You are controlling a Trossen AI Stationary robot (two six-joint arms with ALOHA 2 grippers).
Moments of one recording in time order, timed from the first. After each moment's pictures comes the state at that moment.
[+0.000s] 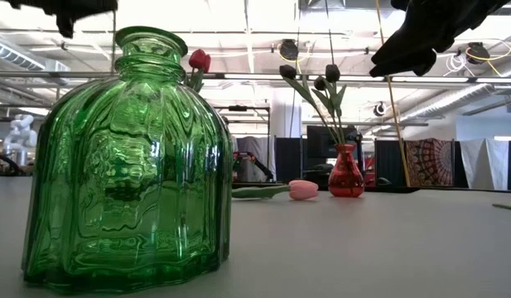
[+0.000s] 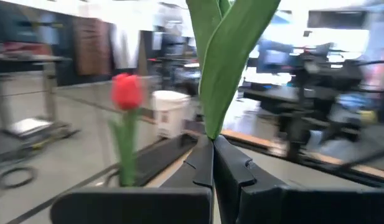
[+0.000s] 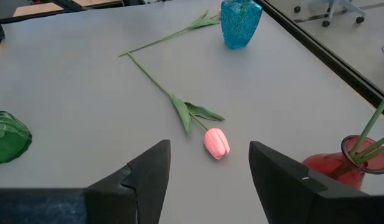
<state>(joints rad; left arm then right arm) -0.02 0.17 0.54 -0.28 -0.48 -0.05 0.28 0.91 0.68 -0.37 0.47 0.40</state>
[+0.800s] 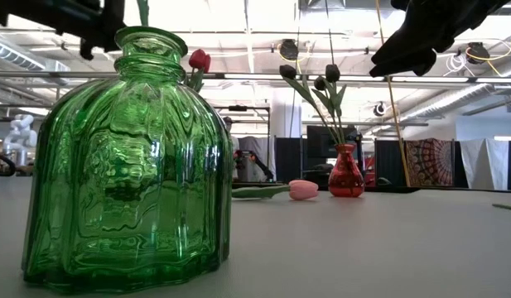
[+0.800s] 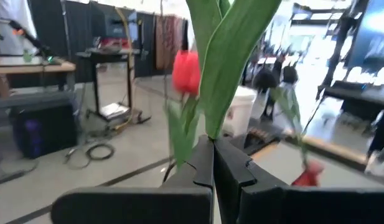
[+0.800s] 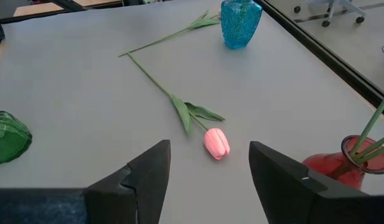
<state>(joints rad) 0.17 0.47 0.44 0.10 -0.61 -0.04 0.28 0.91 0.68 -0.37 0.47 0.40</state>
